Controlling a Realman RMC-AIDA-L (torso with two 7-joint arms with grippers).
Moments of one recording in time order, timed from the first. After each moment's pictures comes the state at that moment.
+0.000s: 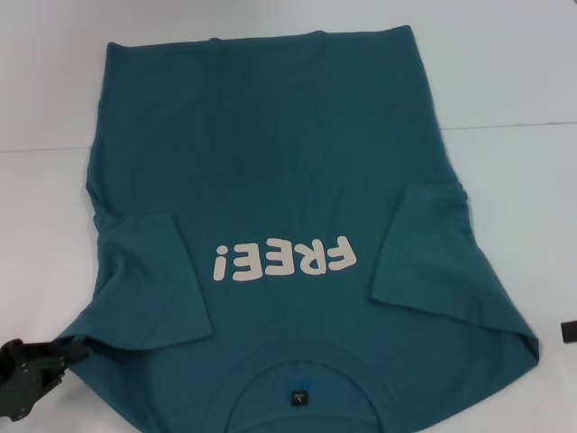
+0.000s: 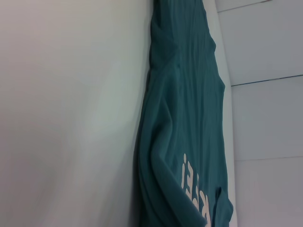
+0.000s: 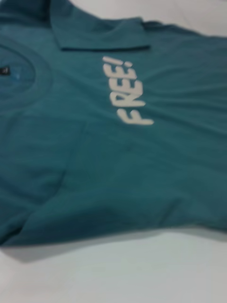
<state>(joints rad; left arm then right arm) -0.32 -2.03 0.41 0.49 2.06 1.51 -2.34 0.47 1.81 -0.52 -0.69 -2.42 -1.70 2.35</state>
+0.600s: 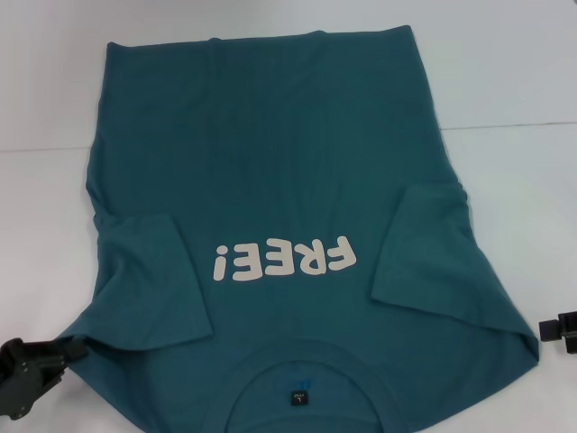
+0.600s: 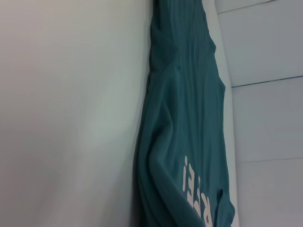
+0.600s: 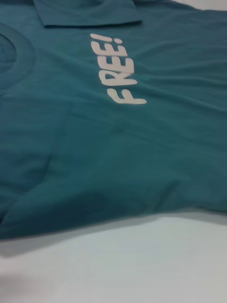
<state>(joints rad) -0.32 -2.03 0.41 0.49 2.06 1.50 -2.33 0.49 1.86 -0.53 -0.69 -2.46 -1.60 2.38</state>
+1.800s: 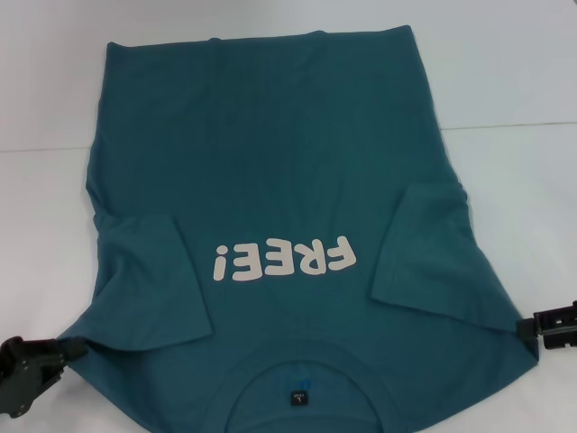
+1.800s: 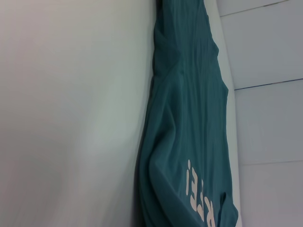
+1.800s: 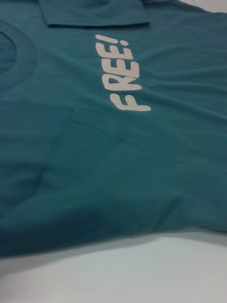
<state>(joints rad) -0.32 -2.03 0.41 0.49 2.06 1.49 -2.33 0.52 1.88 -0.56 -0.66 -2.47 -1.55 2.36</state>
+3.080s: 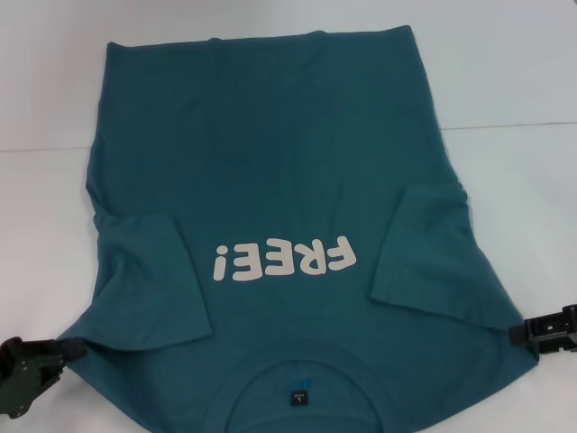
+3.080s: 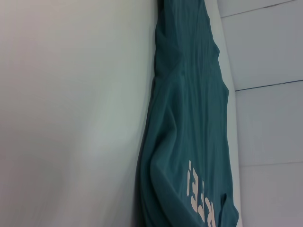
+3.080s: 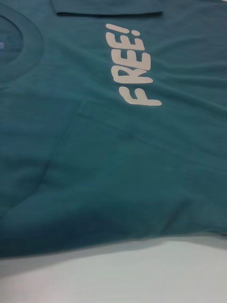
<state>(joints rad) -0.32 -2.03 0.41 0.49 2.06 1.48 -2.33 0.53 1.89 -0.61 -0.66 -2.47 -1.52 2.38</state>
